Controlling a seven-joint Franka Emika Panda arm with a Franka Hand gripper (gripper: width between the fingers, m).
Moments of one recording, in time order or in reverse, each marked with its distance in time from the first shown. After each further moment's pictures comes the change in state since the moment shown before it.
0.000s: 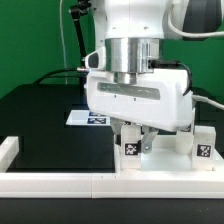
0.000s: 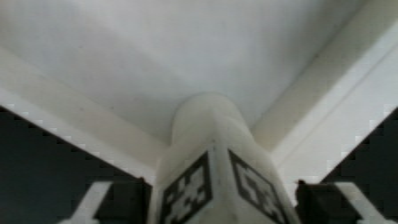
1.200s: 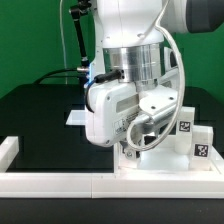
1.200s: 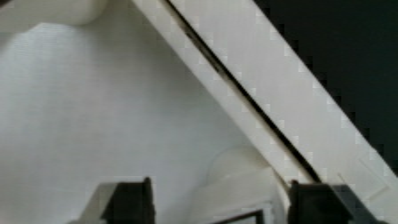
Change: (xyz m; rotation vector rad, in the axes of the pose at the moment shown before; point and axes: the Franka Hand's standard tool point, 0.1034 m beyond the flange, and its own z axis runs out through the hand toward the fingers) arm -0.010 -0.012 0.005 -0.115 -0.125 1.324
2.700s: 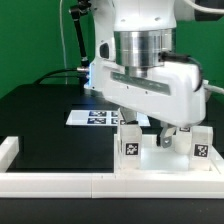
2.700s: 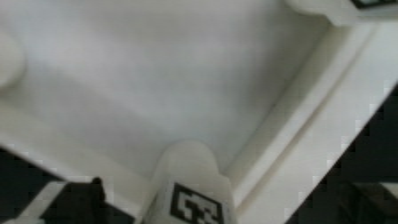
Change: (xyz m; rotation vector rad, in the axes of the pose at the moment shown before) arm -0.005 0.009 -0.022 -0.029 0.101 -1.423
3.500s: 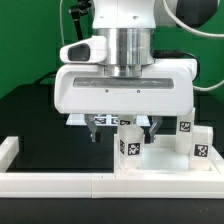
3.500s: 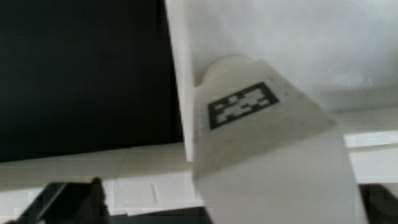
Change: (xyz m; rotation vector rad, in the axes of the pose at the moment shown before) arm 0.035 0.017 0.002 0.003 0.062 -0.763
